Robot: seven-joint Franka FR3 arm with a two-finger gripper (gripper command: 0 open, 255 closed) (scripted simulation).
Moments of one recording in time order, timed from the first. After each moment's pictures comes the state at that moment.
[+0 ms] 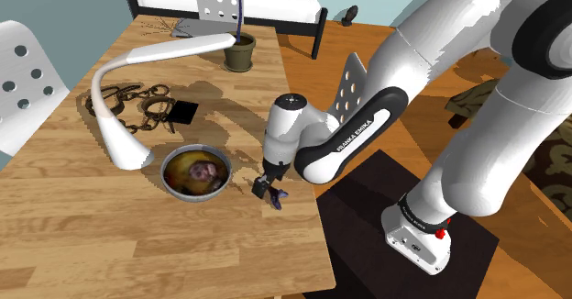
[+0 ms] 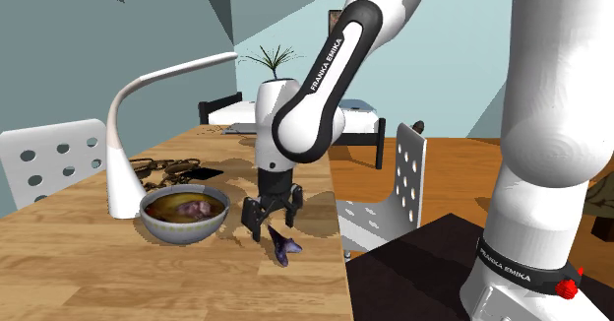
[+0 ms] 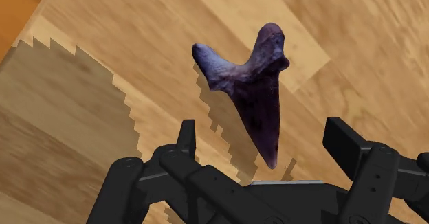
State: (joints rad) arm 0.27 0.14 0.42 -2.56 -0.02 2.73 0.50
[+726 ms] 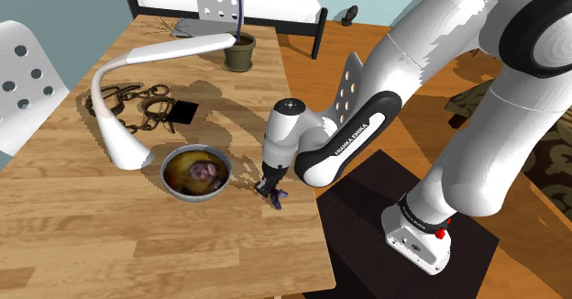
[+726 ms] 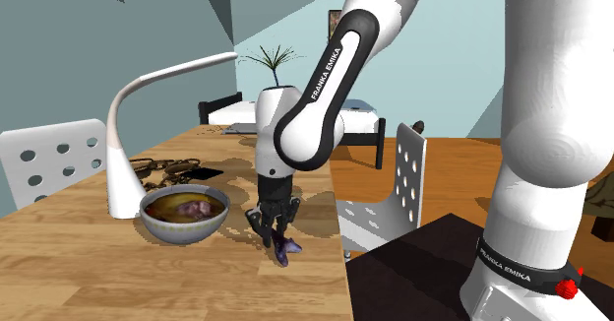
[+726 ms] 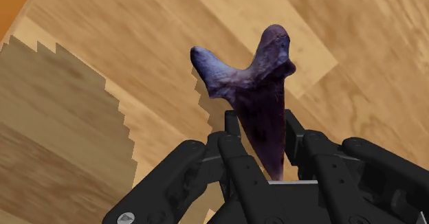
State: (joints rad) arm 0.28 0.18 0.40 -2.55 -0.06 2.77 0.53
